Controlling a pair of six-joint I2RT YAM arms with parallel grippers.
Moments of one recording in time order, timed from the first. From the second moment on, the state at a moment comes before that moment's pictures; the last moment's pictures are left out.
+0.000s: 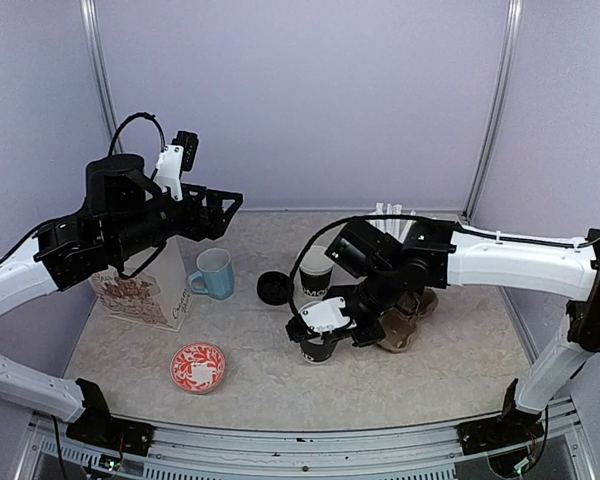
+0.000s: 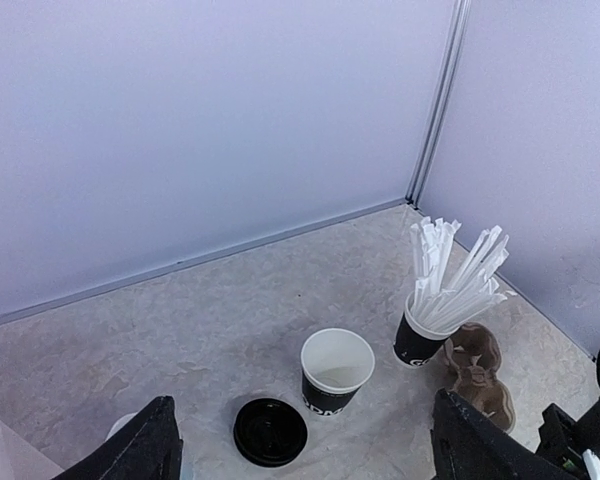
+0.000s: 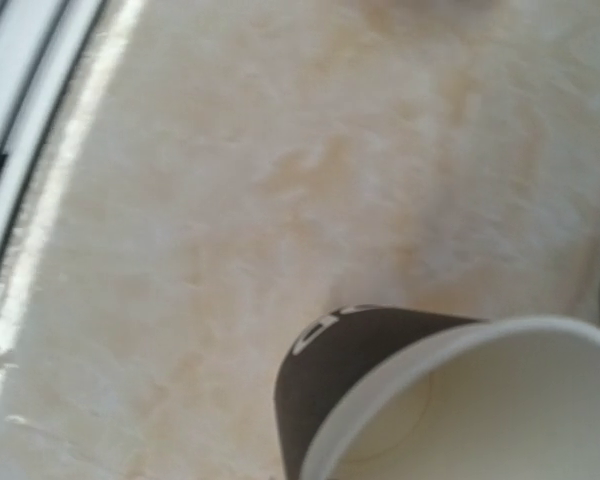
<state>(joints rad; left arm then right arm) -0.88 1.12 1.15 -0.22 -0.29 -0.17 1.07 1.61 1.38 -0.84 -0.19 -0.88</state>
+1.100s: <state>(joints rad) -0.80 1.46 1.38 -0.48 -0.20 -0.16 1.11 1.58 1.30 -0.88 -0.28 -0.89</state>
